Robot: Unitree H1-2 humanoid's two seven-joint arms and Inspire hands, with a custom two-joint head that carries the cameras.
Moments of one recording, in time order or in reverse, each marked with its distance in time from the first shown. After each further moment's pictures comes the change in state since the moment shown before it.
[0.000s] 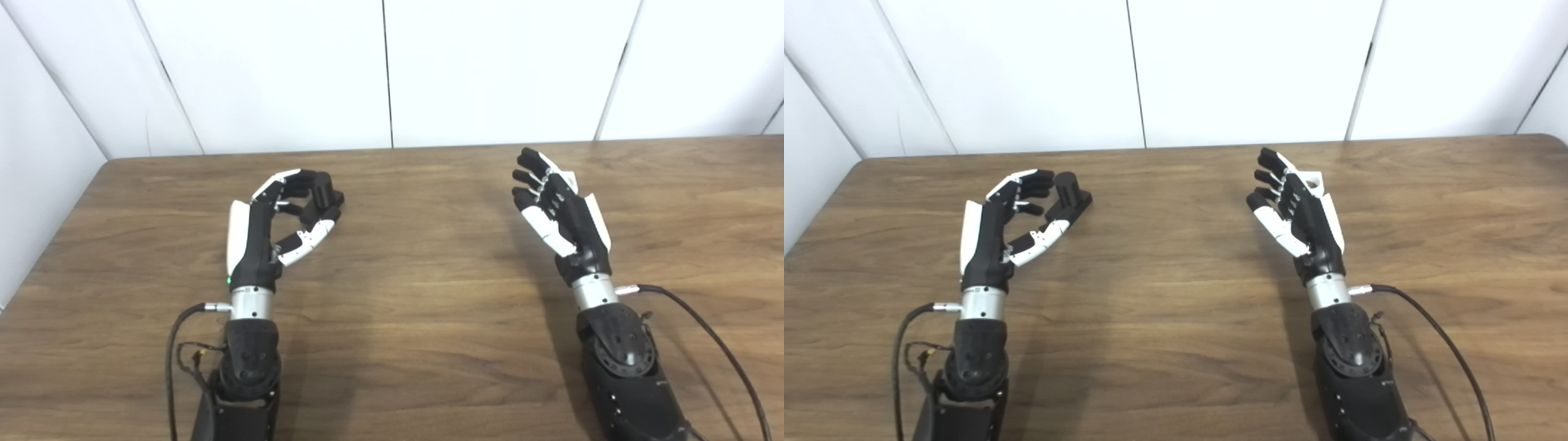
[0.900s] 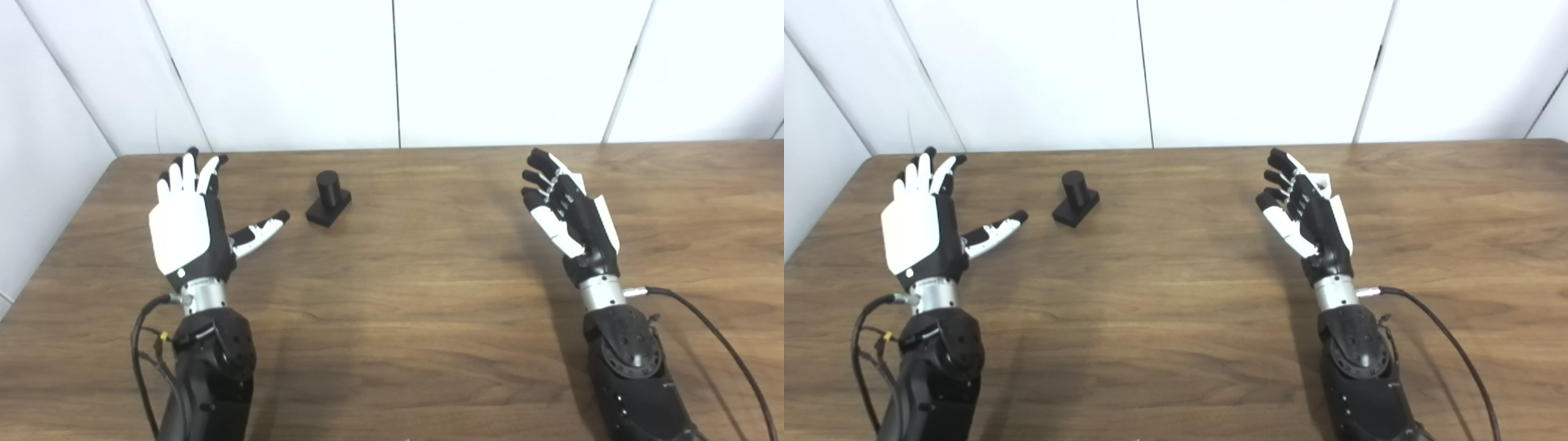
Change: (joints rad) left arm -0.046 0.093 -0.020 0.041 0.452 0.304 0.086; right arm -0.004 -0.004 -0.006 0.011 0.004 -0.004 0.001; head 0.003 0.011
